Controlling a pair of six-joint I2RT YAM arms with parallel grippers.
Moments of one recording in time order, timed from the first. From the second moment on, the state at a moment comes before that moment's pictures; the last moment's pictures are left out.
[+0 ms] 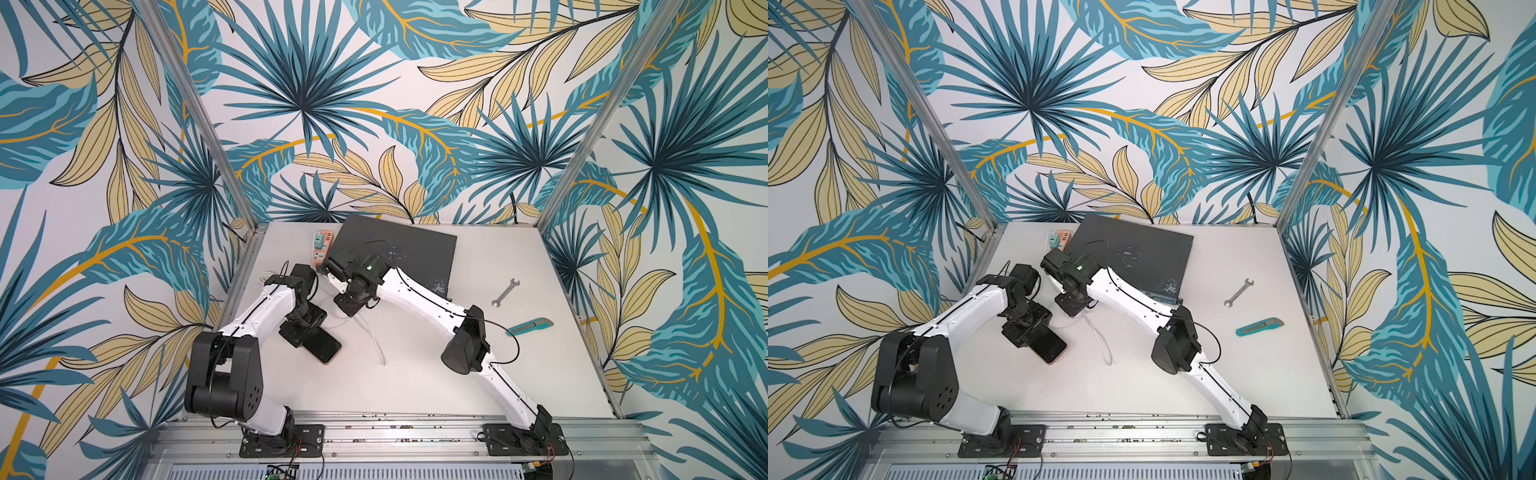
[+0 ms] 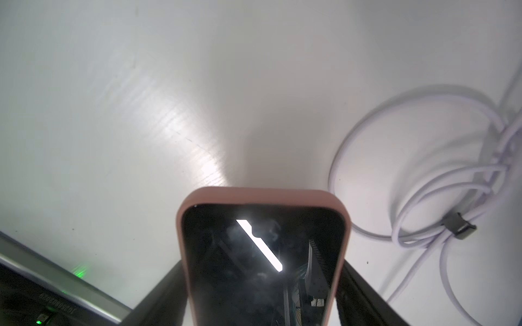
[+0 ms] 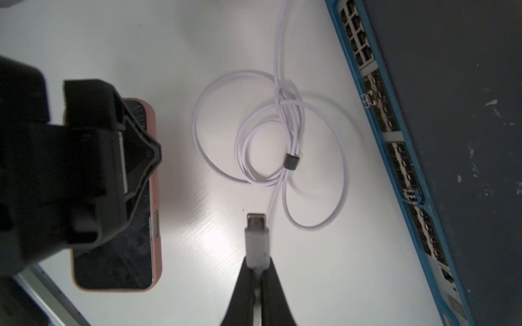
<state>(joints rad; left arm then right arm) -0.08 1.51 1.03 -1.03 0.03 -1.09 1.10 2.49 2.62 -1.27 0.03 0.09</state>
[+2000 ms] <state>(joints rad) -0.10 1.65 0.93 -0.83 0.00 -0.99 1.00 2.28 2.50 -1.22 0.08 0.09</state>
